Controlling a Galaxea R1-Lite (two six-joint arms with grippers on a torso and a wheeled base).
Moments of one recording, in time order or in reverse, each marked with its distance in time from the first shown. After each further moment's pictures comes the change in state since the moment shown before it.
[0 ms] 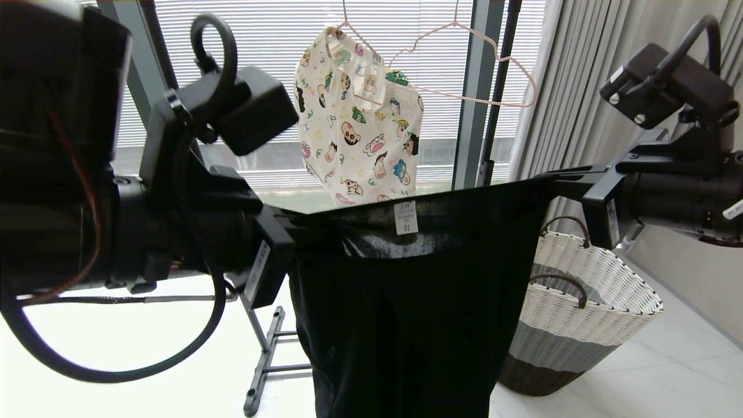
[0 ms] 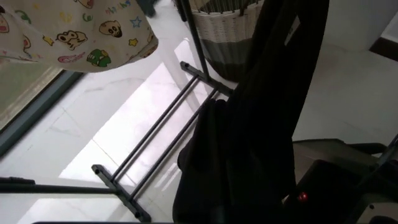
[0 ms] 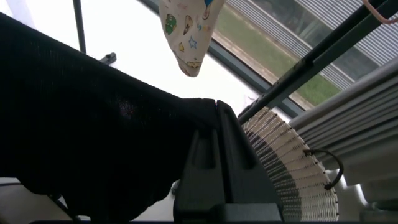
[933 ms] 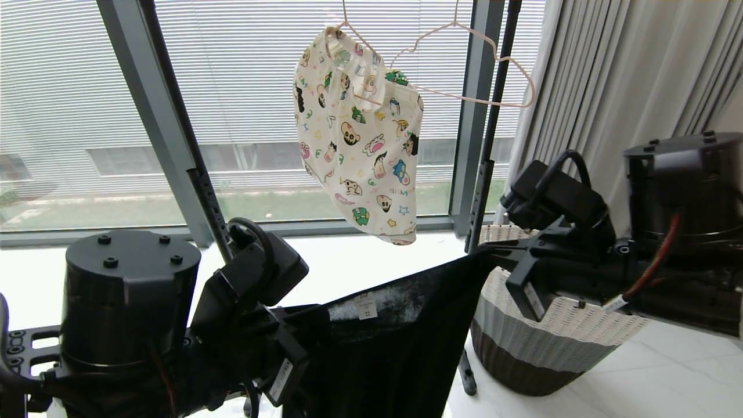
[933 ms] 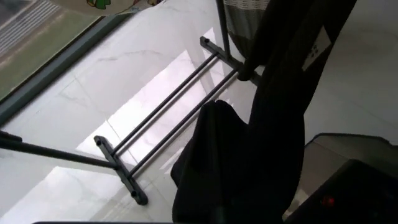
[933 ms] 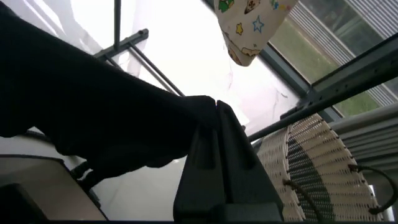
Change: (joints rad) left arm -0.033 -0.013 0.594 -0.543 0.149 -0.052; right arm 0.096 0.110 0.219 -0.184 -0.002 0.006
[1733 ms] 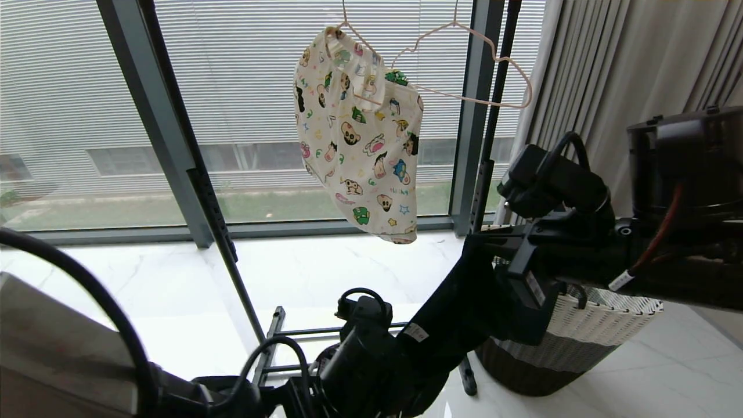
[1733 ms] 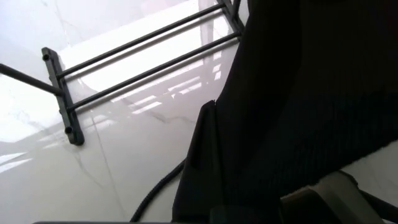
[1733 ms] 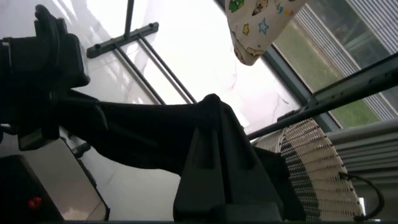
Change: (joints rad) left arm -0.203 0.491 -0.038 -0.181 0.338 -0.540; right arm -0.008 0.034 -0.087 0.025 0.093 -0.087
